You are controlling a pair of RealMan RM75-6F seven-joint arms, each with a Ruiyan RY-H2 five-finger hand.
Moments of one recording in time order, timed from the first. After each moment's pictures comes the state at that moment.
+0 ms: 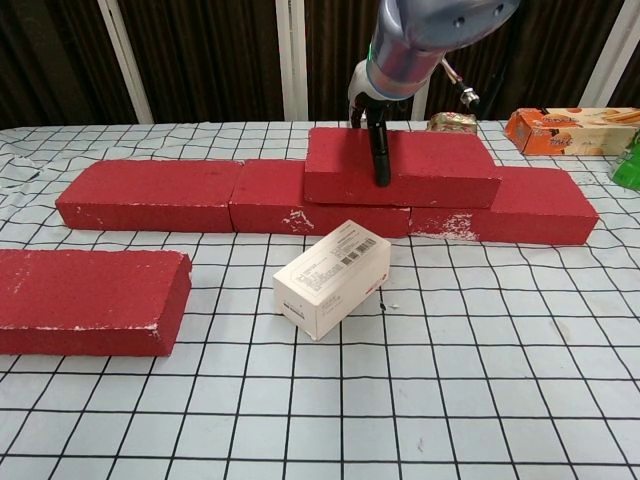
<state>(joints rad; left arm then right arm) 0.00 -1.15 -0.11 -1.69 1.38 1.63 0.32 1.46 -1.71 0.55 -1.05 0.43 0.93 -1.62</state>
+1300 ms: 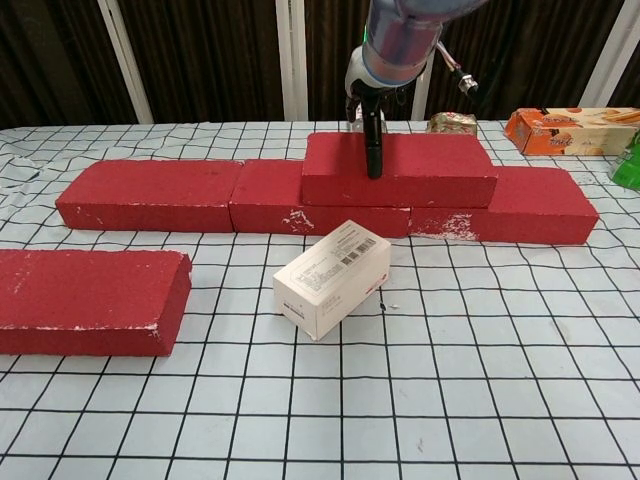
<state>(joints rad) 0.00 -1.16 -0.11 -1.68 1.38 1.63 0.33 1.45 -1.68 0.62 -1.11 0.44 0.98 -1.65</state>
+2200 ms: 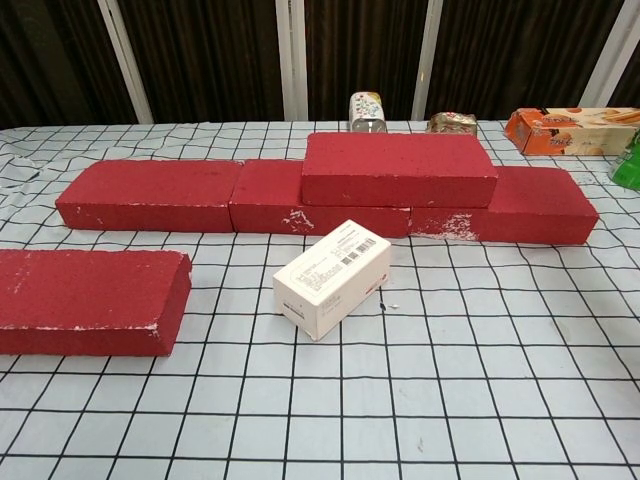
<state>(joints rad) -0.01 -1.13 -0.05 -1.68 1.56 1.63 0.11 0.39 -1.05 0.54 -2.00 -0.99 1.11 -0.58</state>
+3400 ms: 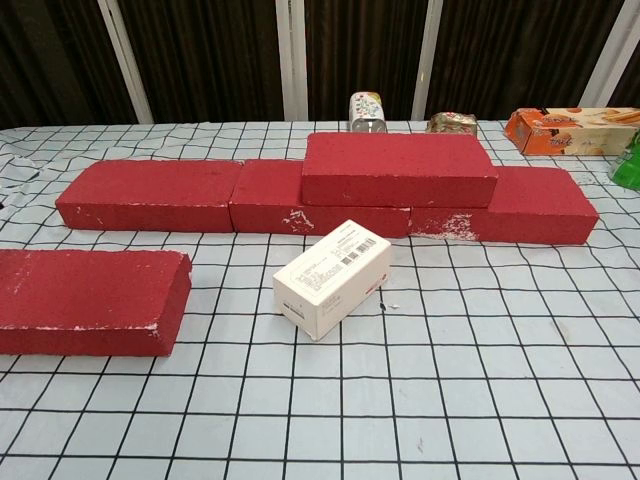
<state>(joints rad) -0.38 -0.91 -0.05 -1.98 1.22 0.92 0.31 0.01 -1.04 0.08 -1.88 -1.38 1.36 -0.13</state>
